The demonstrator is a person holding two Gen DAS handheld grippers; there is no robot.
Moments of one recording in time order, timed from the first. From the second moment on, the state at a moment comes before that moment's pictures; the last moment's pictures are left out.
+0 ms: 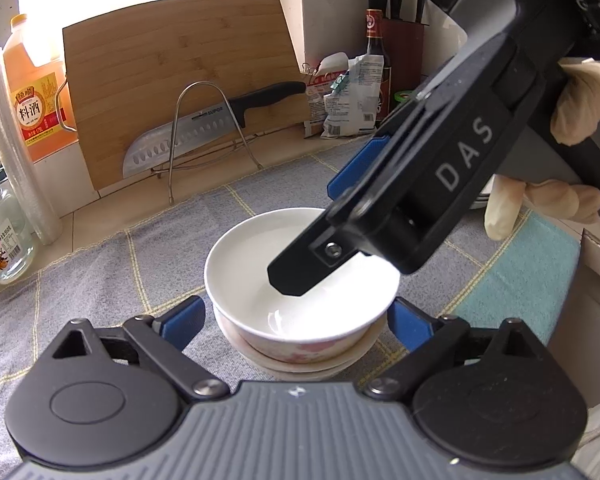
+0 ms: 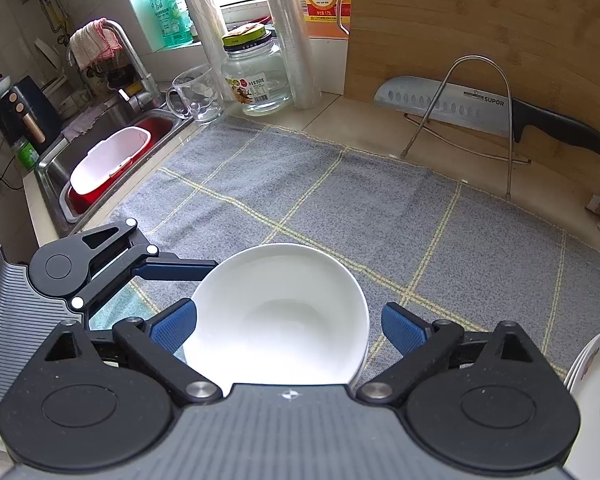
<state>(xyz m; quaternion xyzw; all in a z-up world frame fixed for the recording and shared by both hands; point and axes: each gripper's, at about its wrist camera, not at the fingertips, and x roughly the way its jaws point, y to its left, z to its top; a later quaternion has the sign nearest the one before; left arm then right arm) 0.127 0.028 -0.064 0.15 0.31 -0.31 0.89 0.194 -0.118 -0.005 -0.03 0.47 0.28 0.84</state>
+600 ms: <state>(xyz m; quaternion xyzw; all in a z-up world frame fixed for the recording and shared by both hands) 0.119 0.048 -0.070 0.17 0.33 -0.32 0.87 0.178 -0.110 -0.020 -0.08 0.46 0.26 0.85</state>
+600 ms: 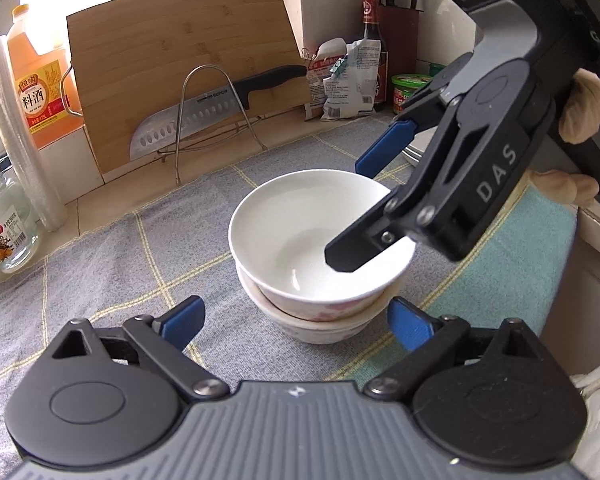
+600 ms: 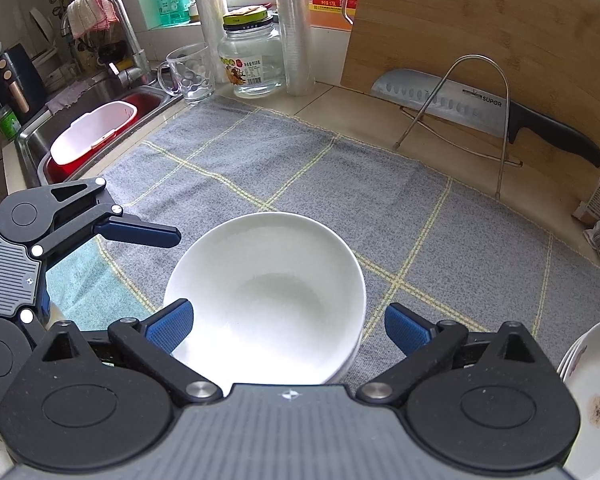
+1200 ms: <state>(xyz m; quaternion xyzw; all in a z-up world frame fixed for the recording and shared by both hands) 0.141 0.035 -0.120 0.23 0.38 -0.36 0.82 0.147 -0.138 -0.073 -0.11 0.50 0.24 0.83</state>
